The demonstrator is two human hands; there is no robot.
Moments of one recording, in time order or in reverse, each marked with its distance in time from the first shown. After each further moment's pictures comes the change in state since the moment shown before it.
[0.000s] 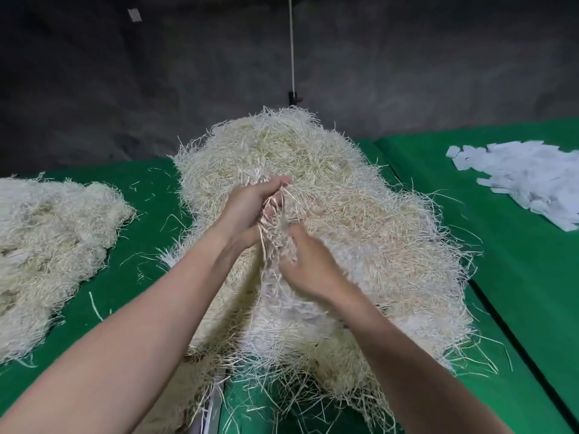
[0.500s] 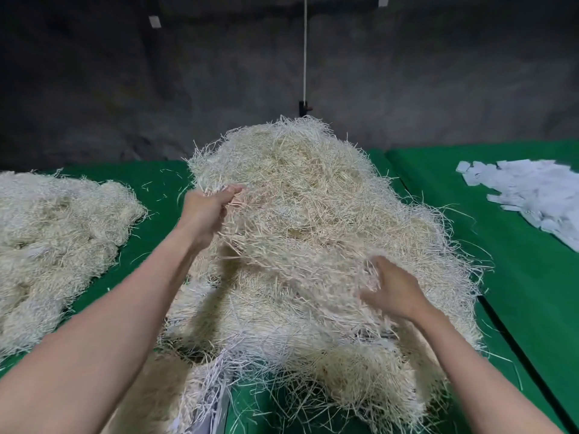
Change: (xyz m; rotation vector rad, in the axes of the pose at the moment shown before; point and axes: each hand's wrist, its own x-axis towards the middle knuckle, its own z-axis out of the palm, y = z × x) left_hand 0.006 0.022 -0.081 0.243 0.334 0.092; right_hand -0.021 0.093 -0.058 -0.476 -0.046 0.253
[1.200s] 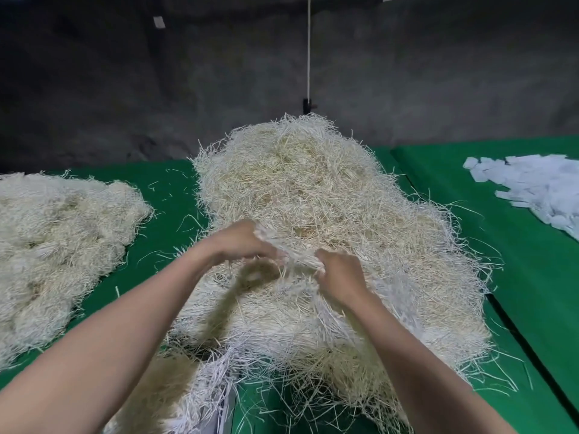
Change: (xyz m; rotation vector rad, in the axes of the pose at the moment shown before) left_hand -0.017 -0.023 0.015 1.038 -0.514 0.037; right_hand 0.027 -0.084 0.042 -0.032 0.133 -0.187
